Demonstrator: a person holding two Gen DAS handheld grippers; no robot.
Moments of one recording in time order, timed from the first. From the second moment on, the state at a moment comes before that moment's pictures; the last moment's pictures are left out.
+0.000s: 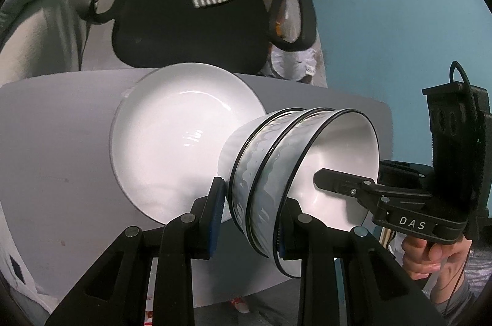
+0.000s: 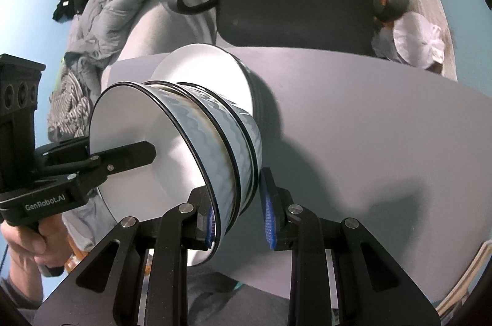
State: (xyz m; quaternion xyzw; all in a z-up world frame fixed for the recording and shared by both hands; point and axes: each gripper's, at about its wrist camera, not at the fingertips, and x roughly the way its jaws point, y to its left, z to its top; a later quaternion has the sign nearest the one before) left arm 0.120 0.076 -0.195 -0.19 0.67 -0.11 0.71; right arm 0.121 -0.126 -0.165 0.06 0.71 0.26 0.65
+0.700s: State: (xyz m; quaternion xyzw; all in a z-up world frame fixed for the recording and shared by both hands) left arm 0.134 0.129 -0.232 -0.22 0.68 -0.07 0.70; right arm 0.146 -0.064 -0.203 0.02 0.74 0.27 0.62
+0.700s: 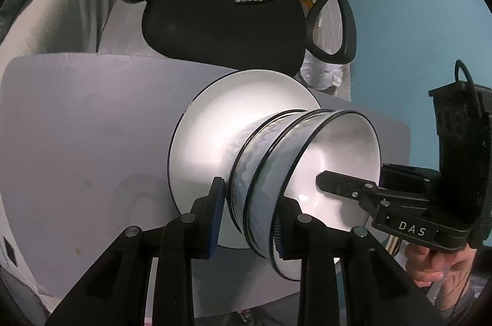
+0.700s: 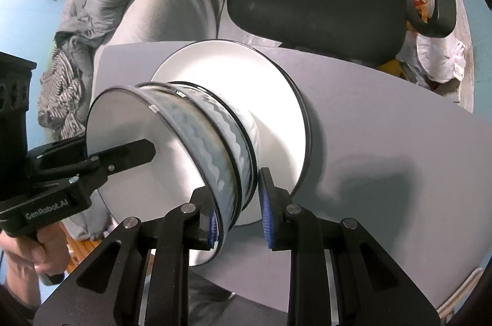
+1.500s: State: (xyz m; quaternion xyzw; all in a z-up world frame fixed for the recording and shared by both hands) left arm 0.102 0.136 -0.185 -0.20 0.64 -0.02 0.74; right arm 0.130 -0.053 -0.155 -0.02 0.68 0.22 0.70
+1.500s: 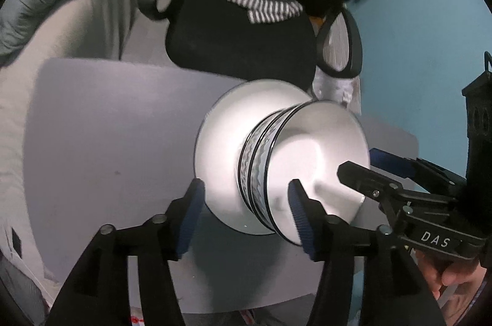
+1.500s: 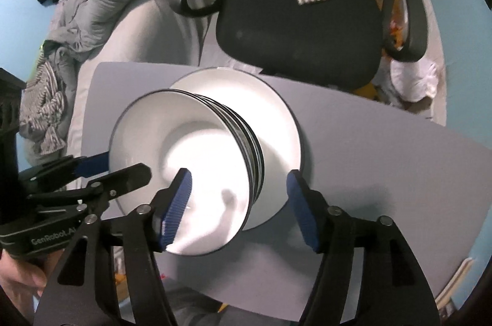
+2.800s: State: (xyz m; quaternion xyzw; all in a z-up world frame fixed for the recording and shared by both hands) left arm 0.027 0.087 -0.001 -0.13 0.48 -0.03 0.86; right arm 0.066 -0.126 0.039 0.00 0.51 0.14 0.85
